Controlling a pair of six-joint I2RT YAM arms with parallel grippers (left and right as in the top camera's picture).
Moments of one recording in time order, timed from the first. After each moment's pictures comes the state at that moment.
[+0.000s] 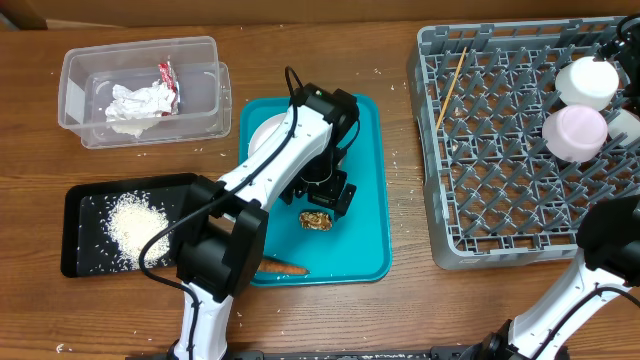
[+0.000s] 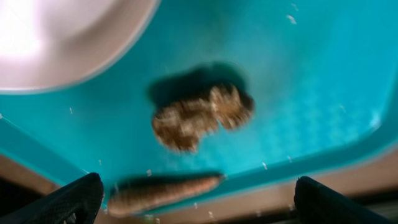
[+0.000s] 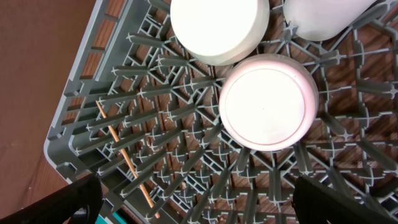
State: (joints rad) left arm -0.55 2.13 1.74 -1.44 0.09 -0.18; right arm -0.49 2.16 2.45 -1.48 -0.20 0.51
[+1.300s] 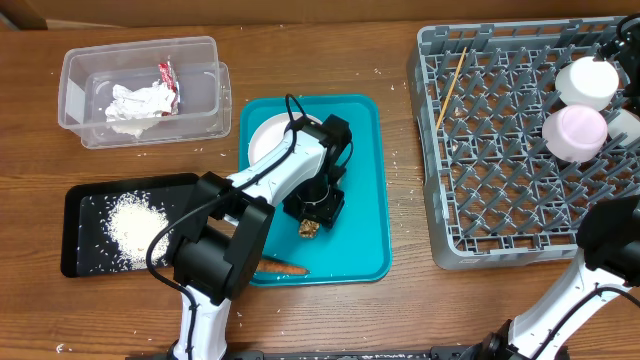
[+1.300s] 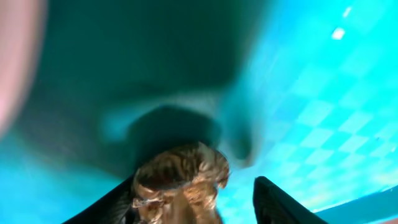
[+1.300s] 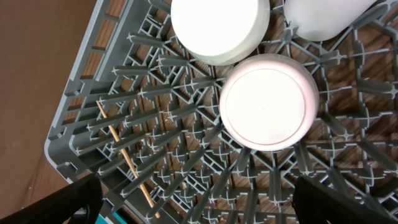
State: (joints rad) left arm -0.55 2.11 1.48 -1.16 0.16 -0.13; right arm -0.49 2.16 2.45 -1.48 -0.20 0.51
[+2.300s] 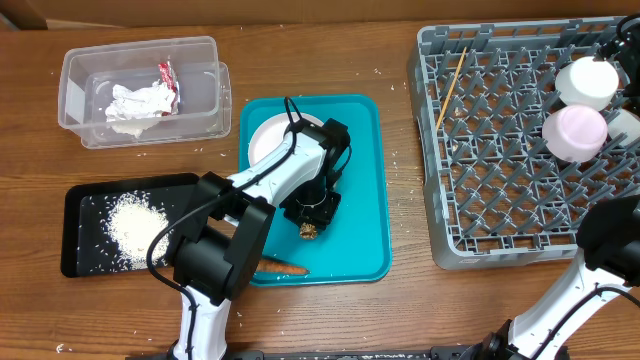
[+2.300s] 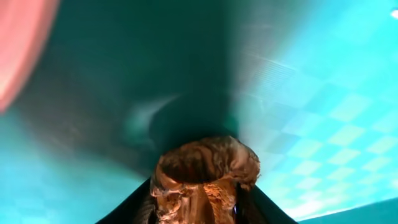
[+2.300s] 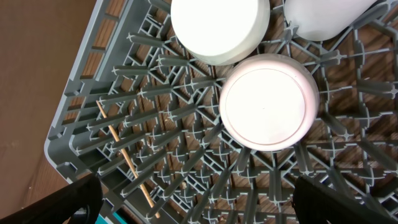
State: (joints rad) left arm -0.55 2.11 1.47 -1.18 0.12 -0.17; right arm -0.49 2.16 2.45 -1.48 -0.20 0.51
